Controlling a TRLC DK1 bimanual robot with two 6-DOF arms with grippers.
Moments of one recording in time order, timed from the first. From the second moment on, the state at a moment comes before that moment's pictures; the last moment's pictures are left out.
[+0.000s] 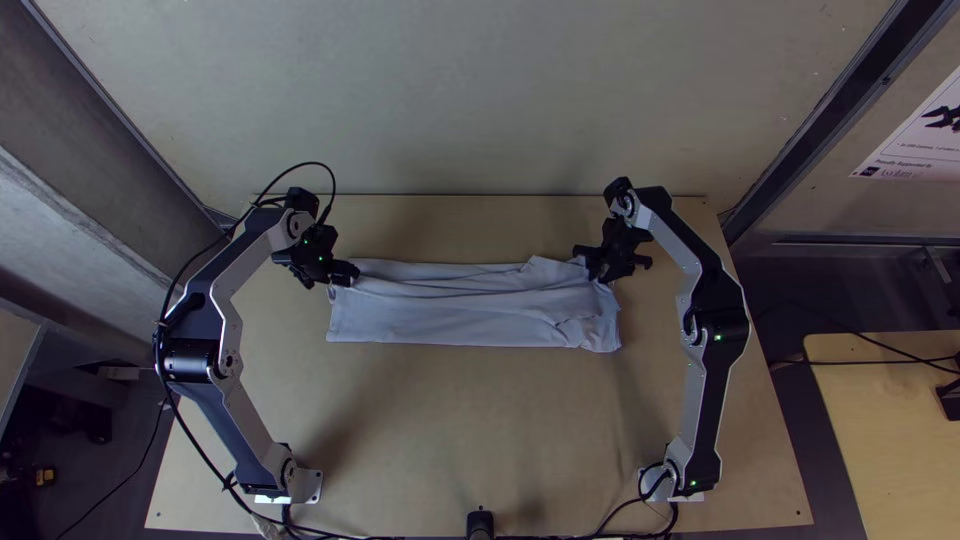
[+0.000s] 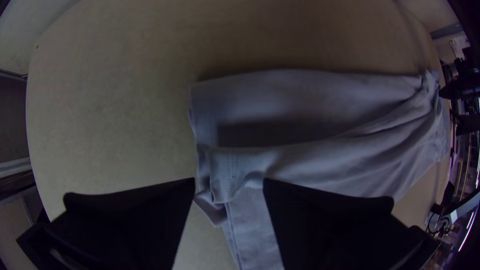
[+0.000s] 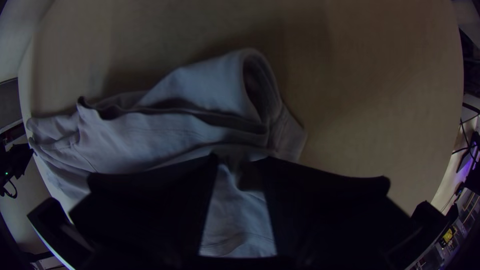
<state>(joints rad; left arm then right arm) -0.01 1.89 1.58 -0.97 0.07 0.18 0.18 2.22 1.91 -1.23 -0.13 0.25</state>
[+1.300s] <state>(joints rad) 0.31 1.81 1.32 -0.84 0.67 0.17 0.02 1.66 2.03 -1.19 -0.23 0.17</state>
